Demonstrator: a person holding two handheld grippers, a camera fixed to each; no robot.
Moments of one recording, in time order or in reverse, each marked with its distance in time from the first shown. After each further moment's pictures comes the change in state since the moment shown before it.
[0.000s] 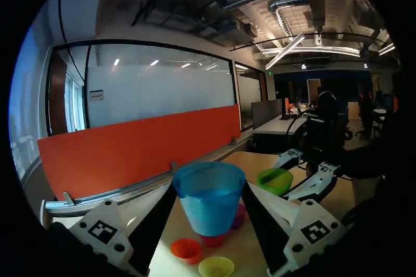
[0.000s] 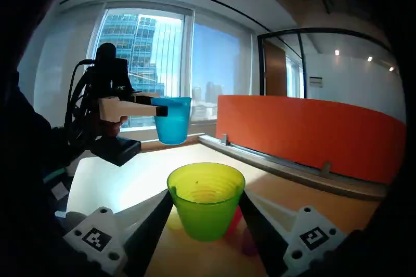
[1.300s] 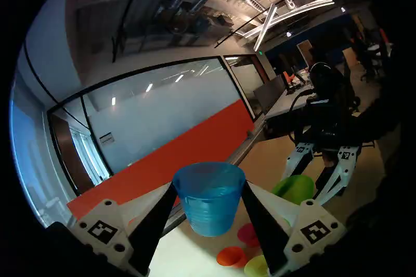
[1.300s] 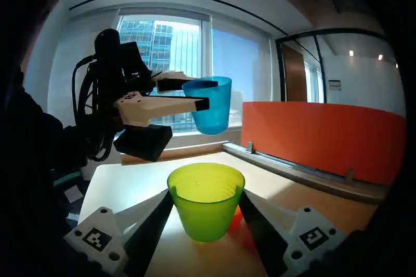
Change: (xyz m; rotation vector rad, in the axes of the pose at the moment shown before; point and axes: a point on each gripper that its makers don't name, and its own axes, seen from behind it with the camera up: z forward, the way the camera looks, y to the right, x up) left arm 0.041 -0.001 0.001 0.086 0.016 0.378; right arm 0.011 -0.049 0.031 0.139 0.044 0.002
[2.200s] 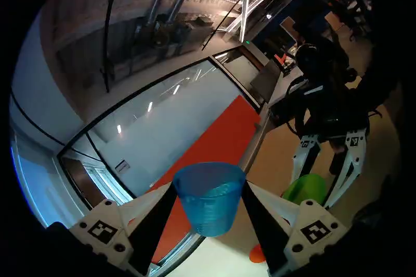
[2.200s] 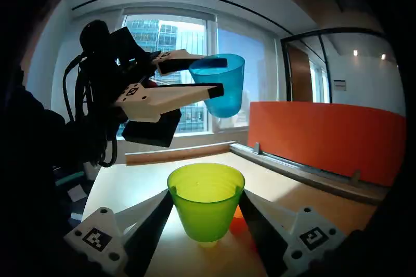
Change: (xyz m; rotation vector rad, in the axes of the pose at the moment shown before) left arm 0.029 0.001 -0.006 0.047 0.014 0.267; right arm 0.003 -0.012 0.013 0.035 0.001 -0.004
